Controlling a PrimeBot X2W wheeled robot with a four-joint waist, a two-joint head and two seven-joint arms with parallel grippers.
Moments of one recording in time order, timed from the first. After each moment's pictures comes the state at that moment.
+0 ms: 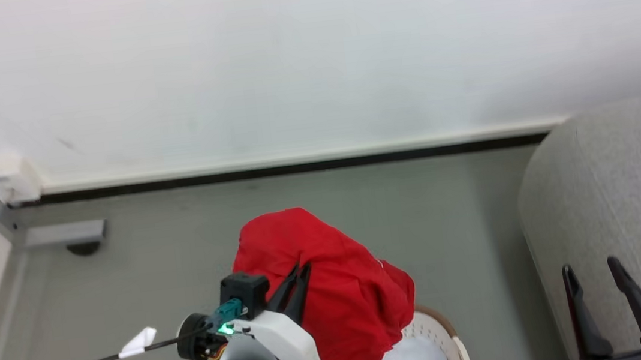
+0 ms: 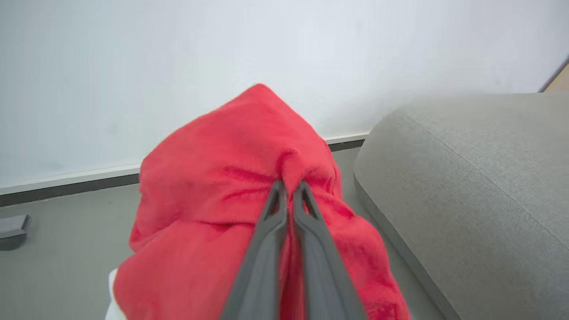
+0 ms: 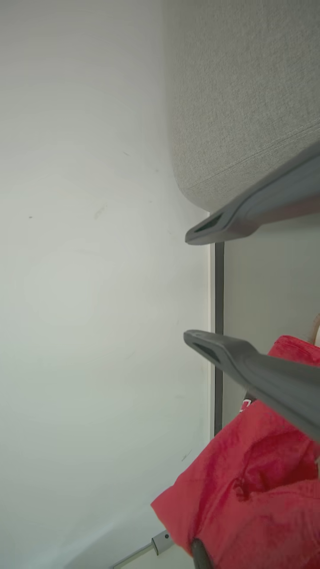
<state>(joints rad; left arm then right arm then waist) -0.49 0.10 -0.61 0.64 -0.44 -0.02 -0.20 -0.01 -0.05 0.02 0.17 0.23 0.13 -0.26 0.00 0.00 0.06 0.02</state>
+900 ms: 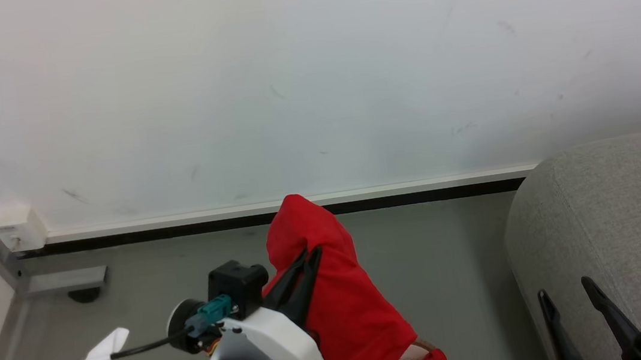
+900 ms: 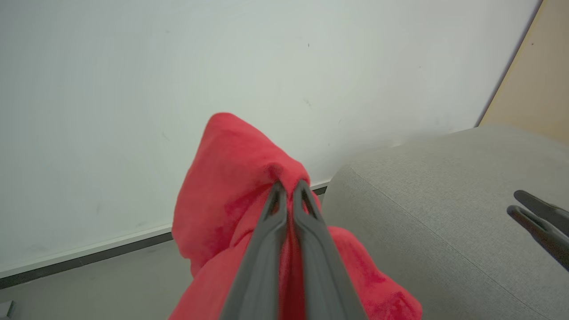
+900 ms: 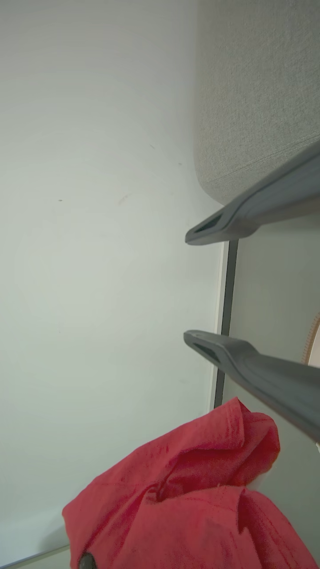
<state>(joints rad) -0.36 0.24 -0.60 0.12 -0.47 0.07 0.02 0.03 -0.08 0.11 0.18 0.22 0.13 -0.26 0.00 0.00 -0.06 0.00</state>
